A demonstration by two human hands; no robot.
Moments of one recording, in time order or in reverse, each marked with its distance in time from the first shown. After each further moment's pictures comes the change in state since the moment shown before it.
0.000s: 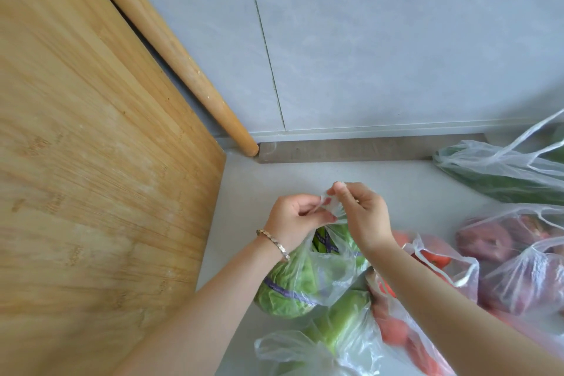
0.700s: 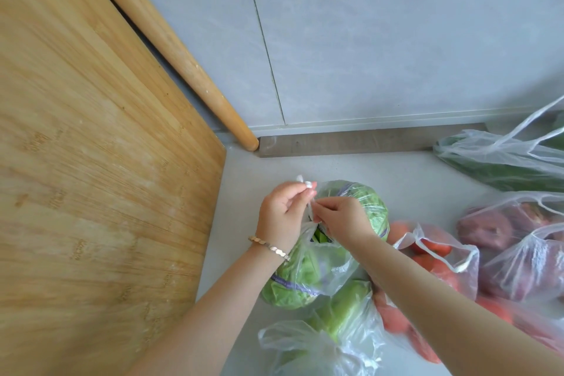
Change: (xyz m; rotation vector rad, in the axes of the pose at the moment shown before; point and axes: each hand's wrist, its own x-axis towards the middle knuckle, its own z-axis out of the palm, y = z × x) left_hand -0.016 0.008 -0.002 0.103 0.295 0.247; right_hand -0.008 0.007 0.017 -0.147 -0.258 0.203
